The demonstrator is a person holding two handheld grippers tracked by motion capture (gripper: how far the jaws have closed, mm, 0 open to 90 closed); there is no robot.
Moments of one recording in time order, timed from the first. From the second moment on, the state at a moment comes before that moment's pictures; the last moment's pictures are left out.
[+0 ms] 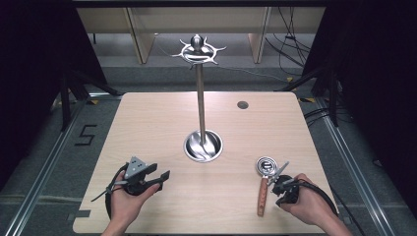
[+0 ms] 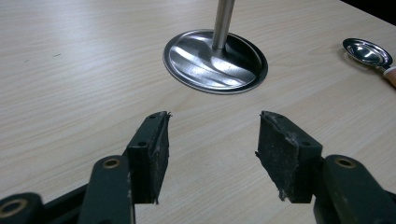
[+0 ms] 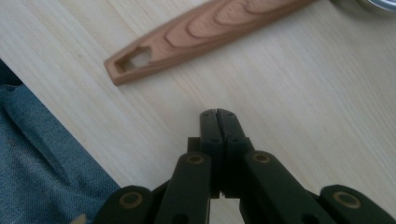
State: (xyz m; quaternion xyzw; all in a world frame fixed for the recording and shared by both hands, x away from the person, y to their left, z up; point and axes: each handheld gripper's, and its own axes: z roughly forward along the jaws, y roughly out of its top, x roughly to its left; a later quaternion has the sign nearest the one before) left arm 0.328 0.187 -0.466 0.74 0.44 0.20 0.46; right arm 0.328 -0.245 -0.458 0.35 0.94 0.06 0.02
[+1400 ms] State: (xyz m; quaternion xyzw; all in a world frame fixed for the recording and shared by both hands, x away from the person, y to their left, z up) left arm 0.332 0.190 -0.465 0.74 0.44 0.20 0.47; right arm 0.382 -0.158 -0.469 0.29 0.95 0.10 0.02
